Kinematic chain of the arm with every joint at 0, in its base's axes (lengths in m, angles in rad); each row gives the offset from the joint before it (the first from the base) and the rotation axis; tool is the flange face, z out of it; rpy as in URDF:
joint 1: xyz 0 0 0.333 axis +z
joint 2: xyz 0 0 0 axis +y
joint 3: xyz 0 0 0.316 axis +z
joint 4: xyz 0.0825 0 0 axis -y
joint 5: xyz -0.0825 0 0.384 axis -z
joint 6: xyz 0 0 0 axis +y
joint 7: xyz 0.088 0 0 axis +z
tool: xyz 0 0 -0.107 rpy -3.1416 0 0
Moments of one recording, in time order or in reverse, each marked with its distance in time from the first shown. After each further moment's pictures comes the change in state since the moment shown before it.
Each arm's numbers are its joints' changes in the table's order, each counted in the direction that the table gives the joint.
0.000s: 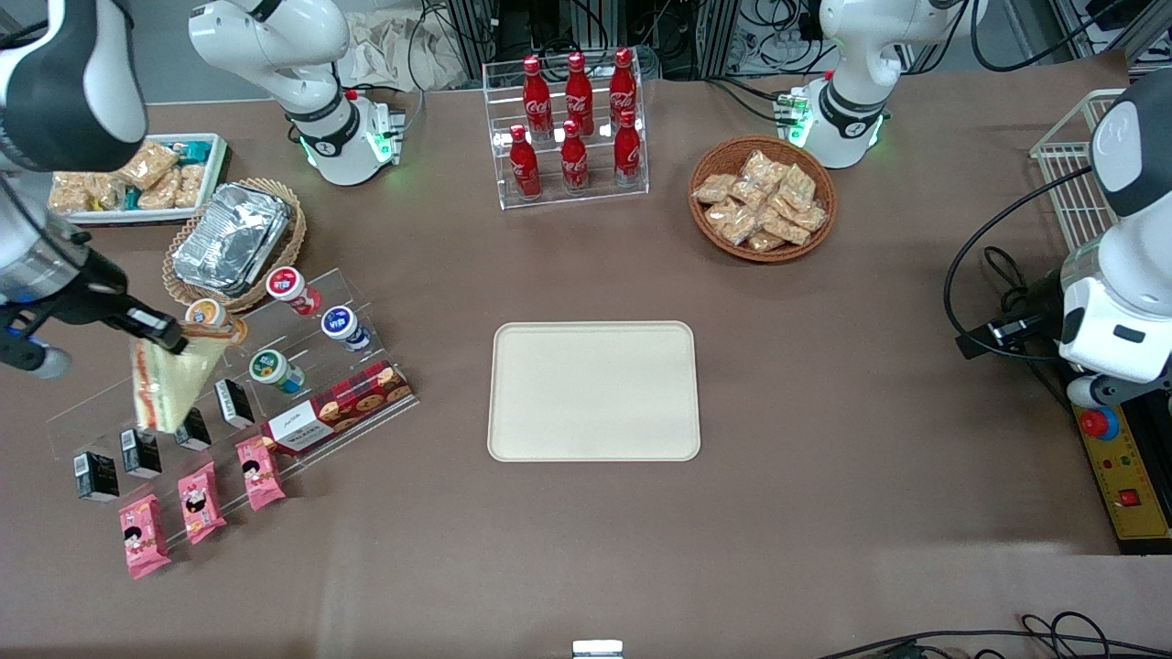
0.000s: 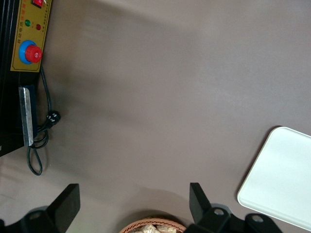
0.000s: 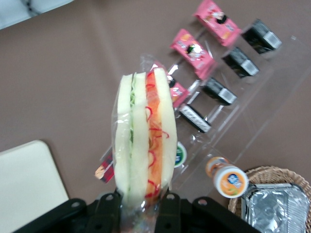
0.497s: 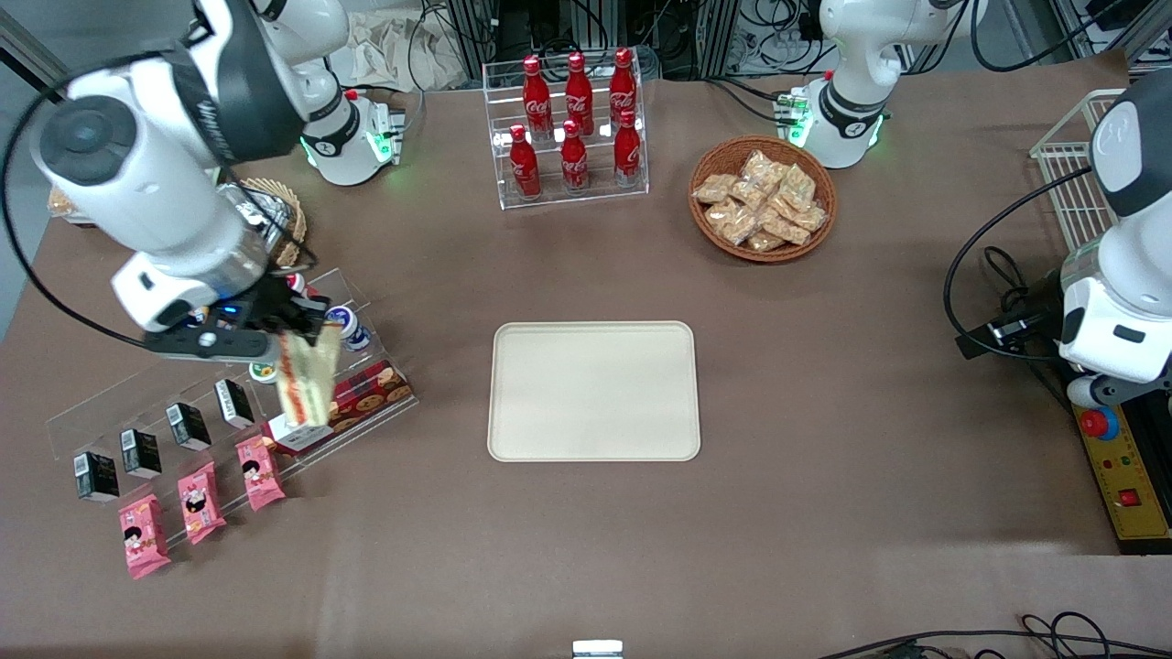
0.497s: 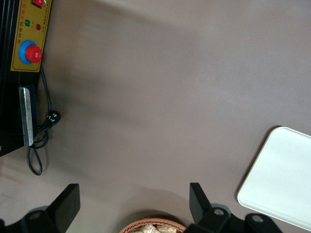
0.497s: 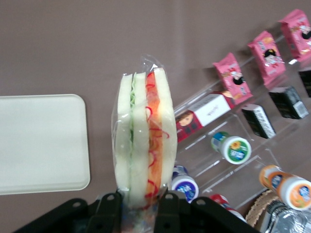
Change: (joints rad) arm 0.261 0.099 0.001 0.056 0.048 0.004 0.012
